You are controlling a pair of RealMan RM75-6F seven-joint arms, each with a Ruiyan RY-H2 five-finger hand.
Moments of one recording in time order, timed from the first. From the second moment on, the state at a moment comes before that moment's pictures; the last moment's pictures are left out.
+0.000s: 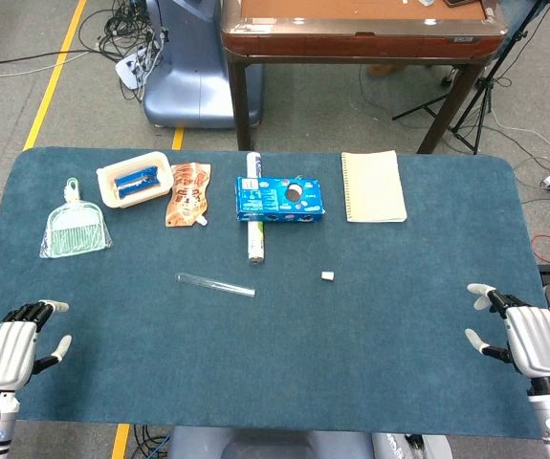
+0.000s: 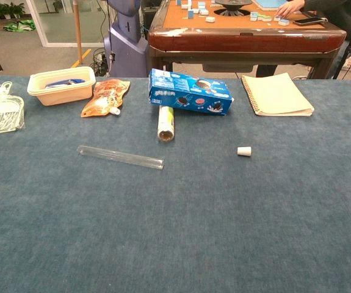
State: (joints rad) left arm -0.11 -1.21 -0.06 -1.70 1.49 1.51 0.19; right arm 0.09 -1.05 0.05 -1.77 -1.48 1.43 0.02
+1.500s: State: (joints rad) left arm -0.72 -1.45 -0.24 -1.49 1.19 0.85 0.31; right arm 0.15 -0.93 0.13 -1.92 -1.44 1.41 -0.08
